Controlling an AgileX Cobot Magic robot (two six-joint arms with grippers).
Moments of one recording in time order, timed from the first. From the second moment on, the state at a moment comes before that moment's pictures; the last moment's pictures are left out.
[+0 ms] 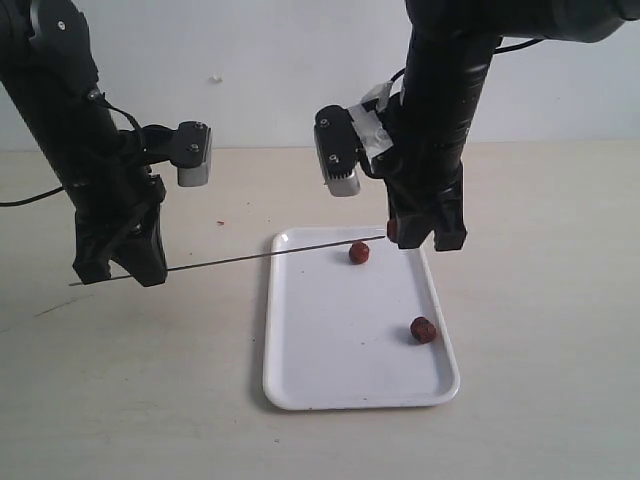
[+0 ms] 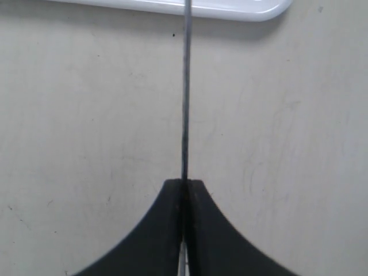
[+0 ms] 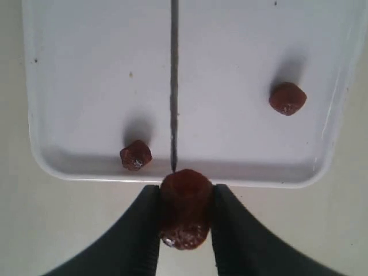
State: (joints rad) left arm -0.35 1.92 -1.46 -0.24 1.22 1.24; right arm 0.37 1.96 -1.62 0.01 1.22 -1.16
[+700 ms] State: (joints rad) left arm -0.35 1.92 -1.46 -0.24 1.22 1.24; right arm 0.38 1.98 -1.62 -0.01 1.22 -1.13
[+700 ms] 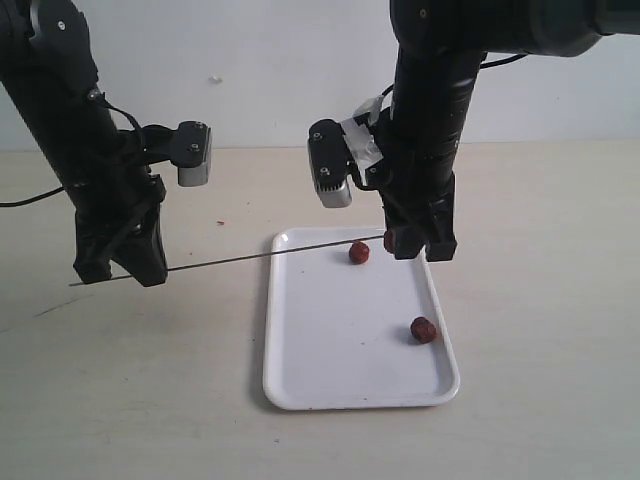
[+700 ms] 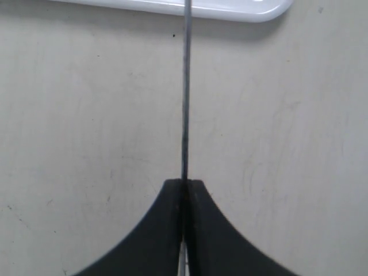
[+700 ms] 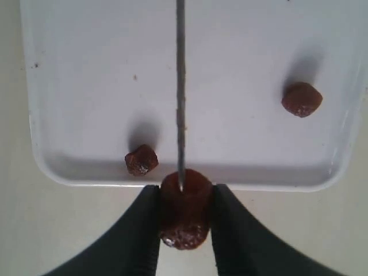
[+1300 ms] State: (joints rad) left arm -0.35 1.92 -1.46 -0.24 1.22 1.24; right arm 0.38 1.96 -1.62 -0.04 1.20 -1.12
